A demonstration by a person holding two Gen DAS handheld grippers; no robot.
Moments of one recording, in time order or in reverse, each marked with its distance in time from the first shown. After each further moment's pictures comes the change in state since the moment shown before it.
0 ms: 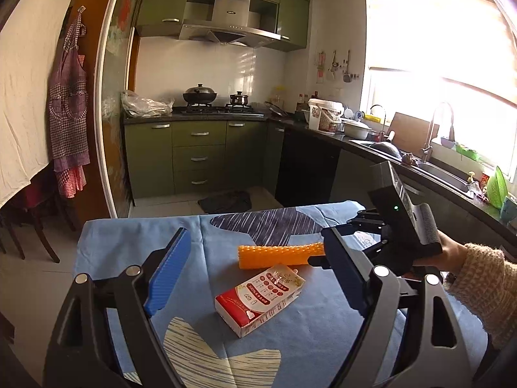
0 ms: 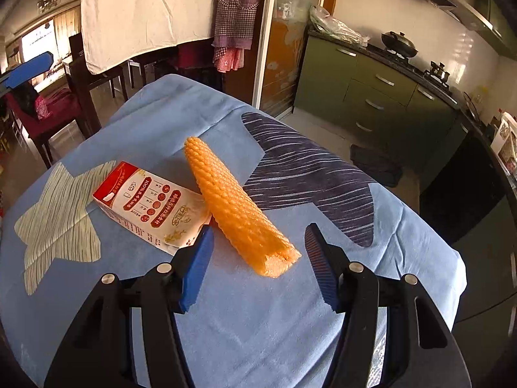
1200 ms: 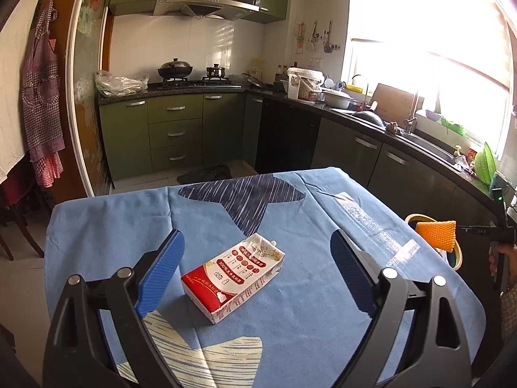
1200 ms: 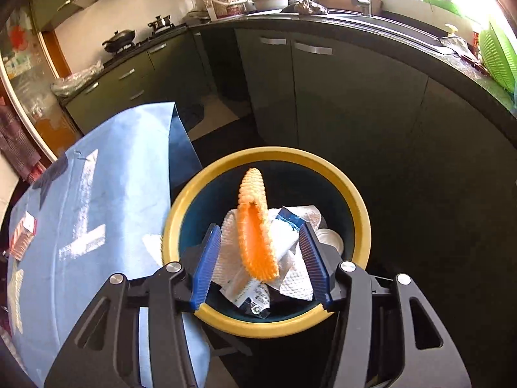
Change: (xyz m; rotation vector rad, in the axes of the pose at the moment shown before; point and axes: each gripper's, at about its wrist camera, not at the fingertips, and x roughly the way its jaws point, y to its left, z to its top) left arm 0.038 -0.016 -0.024 0.046 0.136 -0.084; right arm -0.247 -0.138 -0.345 1.033 -0.030 -0.511
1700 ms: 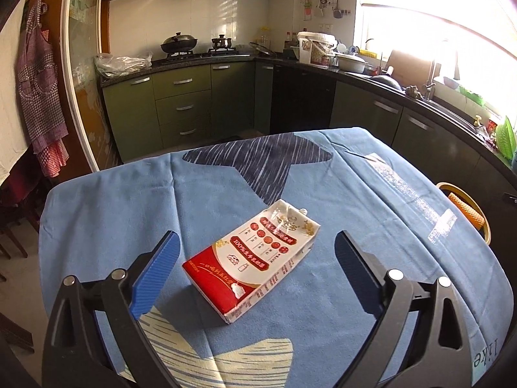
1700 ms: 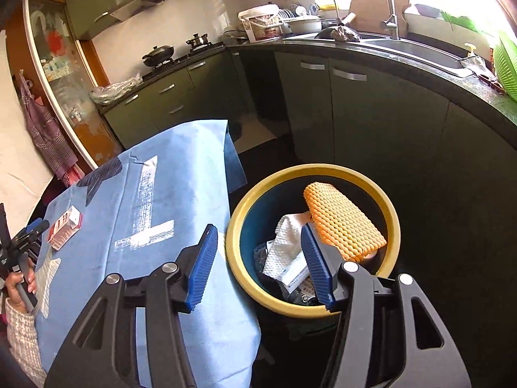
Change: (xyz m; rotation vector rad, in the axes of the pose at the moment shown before) left arm 0.057 0.013 -0.020 0.031 0.130 0.075; right arm -0.050 0.044 -0.011 -0.065 -0.078 0.150
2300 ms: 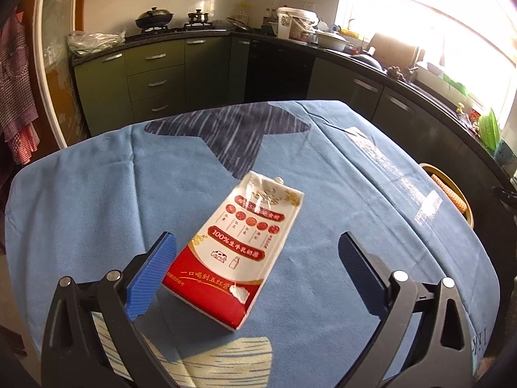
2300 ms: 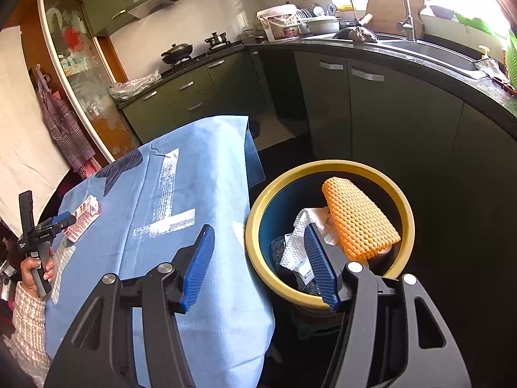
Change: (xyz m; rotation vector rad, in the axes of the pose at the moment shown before) left arm 0.023 -0.013 -0.007 0.034 0.122 -0.152; right arm -0.007 0.007 -0.007 -0.031 0.005 0.070
